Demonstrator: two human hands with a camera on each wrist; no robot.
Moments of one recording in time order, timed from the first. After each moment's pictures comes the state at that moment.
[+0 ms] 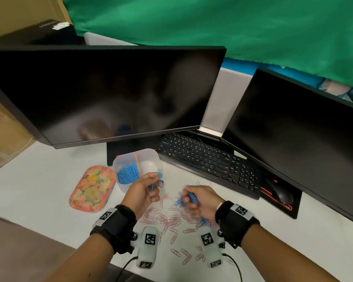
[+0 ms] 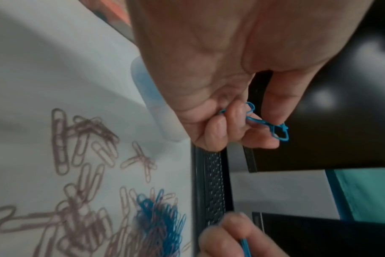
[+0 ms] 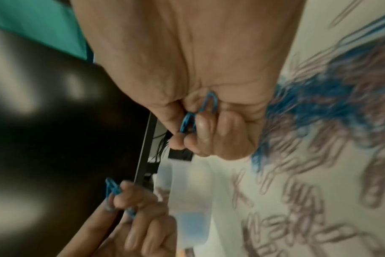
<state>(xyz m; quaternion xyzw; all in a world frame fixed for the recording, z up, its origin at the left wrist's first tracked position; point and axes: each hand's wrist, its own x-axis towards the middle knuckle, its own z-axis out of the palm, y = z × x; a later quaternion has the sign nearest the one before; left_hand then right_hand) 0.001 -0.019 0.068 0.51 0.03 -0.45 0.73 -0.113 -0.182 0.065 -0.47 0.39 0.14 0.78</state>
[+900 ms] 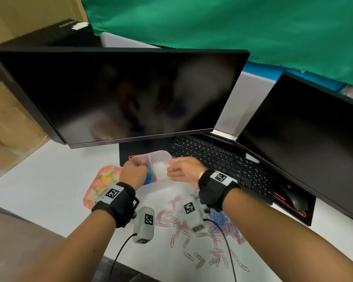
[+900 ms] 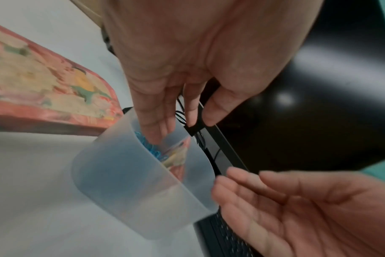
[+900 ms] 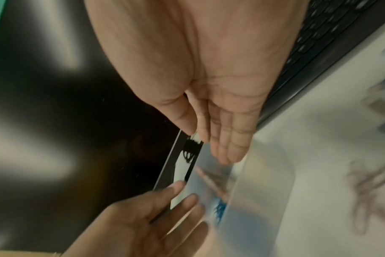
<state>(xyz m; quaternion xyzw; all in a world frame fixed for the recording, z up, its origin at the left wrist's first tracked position) 0.078 -0.005 0.067 0.82 0.01 -0.22 0.52 -0.002 -0.152 0.097 -0.60 0.37 0.10 0.71</state>
